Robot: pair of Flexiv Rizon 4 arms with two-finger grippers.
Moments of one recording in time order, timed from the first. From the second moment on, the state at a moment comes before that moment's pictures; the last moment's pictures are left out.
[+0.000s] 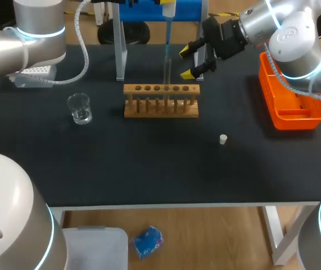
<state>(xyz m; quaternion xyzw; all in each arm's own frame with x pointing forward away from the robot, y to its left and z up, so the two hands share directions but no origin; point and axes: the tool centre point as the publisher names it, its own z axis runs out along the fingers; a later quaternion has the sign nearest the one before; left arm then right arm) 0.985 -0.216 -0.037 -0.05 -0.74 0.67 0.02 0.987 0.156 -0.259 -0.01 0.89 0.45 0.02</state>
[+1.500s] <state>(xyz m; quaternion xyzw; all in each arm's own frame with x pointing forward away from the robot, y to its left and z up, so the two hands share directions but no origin) 1.008 -0.210 -0.042 -0.05 -0.73 0.68 0.00 0.987 0.156 -0.259 -0.01 0.89 0.45 0.02</state>
